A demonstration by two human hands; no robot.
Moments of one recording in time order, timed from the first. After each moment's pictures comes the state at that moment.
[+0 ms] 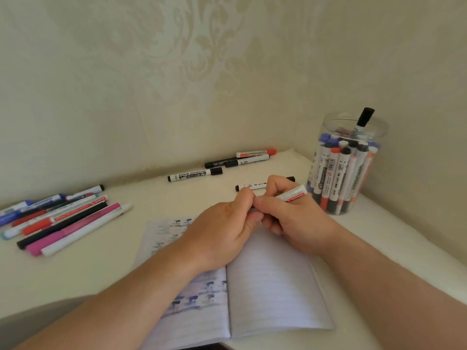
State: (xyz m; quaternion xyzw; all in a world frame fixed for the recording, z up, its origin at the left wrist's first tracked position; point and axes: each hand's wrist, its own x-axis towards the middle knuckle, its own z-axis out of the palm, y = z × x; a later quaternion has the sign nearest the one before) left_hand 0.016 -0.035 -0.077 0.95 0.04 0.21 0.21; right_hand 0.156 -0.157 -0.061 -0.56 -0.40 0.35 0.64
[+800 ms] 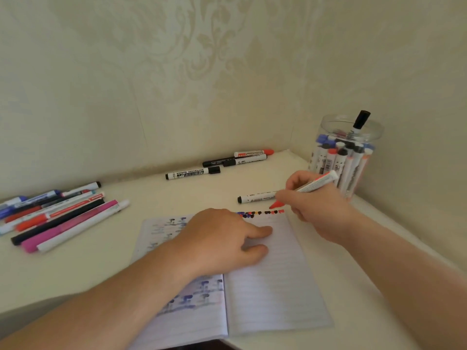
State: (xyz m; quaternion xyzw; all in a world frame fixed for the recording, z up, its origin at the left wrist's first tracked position) left_hand 0.014 -0.042 -0.072 0.99 0.10 0.05 0.06; right_hand 0.182 -0.175 -0.041 -0.70 -0.32 0.25 0.59
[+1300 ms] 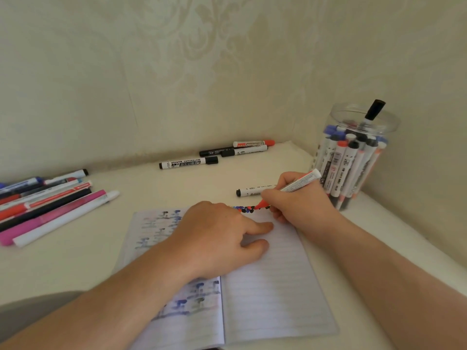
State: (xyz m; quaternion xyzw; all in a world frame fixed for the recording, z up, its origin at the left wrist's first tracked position) left_hand 0.016 -0.042 -0.076 0.99 0.13 0.08 0.07; right_hand 0.175 -0.148 -0.065 -0.75 -0.30 0.20 0.55
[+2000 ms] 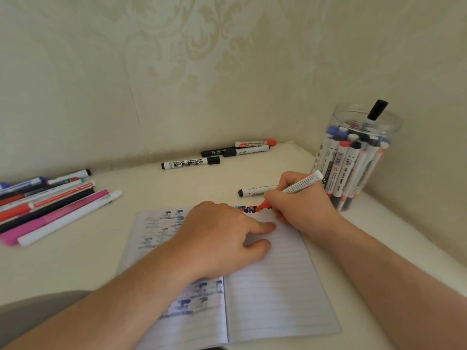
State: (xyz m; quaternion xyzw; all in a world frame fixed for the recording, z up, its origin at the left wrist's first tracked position) left_hand 0.015 -0.046 -0.075 0.99 0.14 0.08 0.07; right_hand 0.176 -0.148 -0.070 -0.76 -0.32 0.17 0.54
